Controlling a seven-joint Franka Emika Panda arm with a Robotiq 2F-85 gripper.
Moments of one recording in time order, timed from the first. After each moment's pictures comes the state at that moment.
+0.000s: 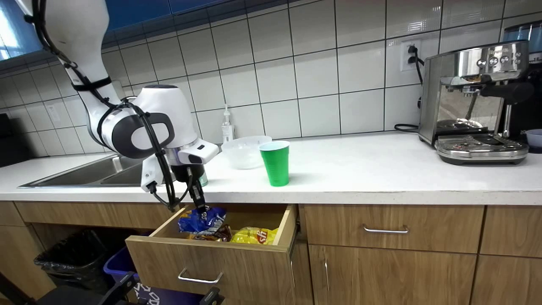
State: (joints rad) arm 0.19 0.27 0.06 -2.63 0.61 3.09 0.38
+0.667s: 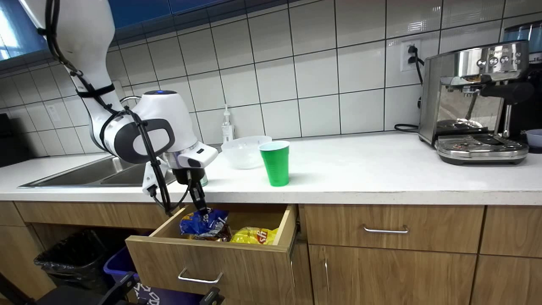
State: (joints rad) arm 0.19 0.33 0.07 -2.59 0.63 3.14 0.43
